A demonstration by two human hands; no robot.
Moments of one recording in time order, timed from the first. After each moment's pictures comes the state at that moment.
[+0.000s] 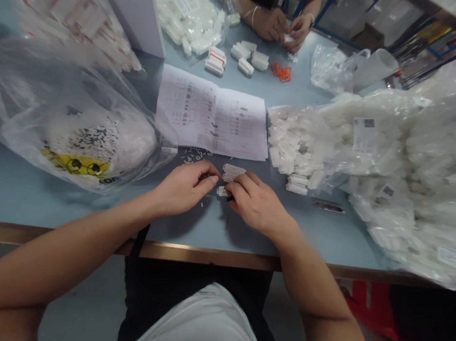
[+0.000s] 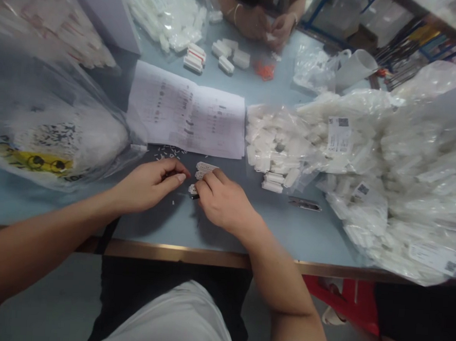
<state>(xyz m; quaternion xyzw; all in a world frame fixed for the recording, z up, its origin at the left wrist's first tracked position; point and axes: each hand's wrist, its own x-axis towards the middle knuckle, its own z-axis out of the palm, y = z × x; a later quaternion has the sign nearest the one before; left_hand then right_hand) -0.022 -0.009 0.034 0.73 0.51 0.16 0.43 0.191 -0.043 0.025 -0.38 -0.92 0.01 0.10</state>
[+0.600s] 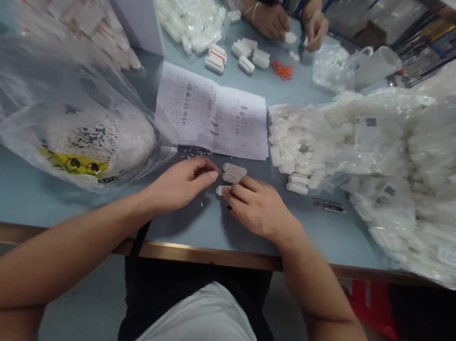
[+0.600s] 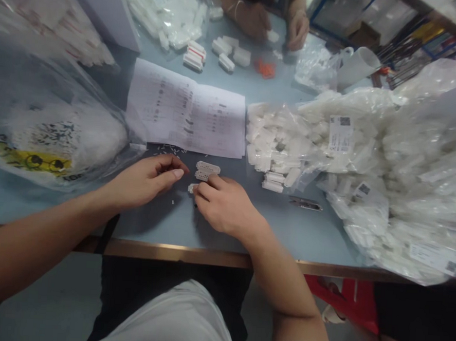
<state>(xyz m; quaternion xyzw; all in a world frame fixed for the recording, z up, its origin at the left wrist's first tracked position) -0.023 -0.008 0.040 0.64 0.51 0.19 0.55 0.196 -0.046 0.032 -0.32 -0.95 -0.01 0.08</state>
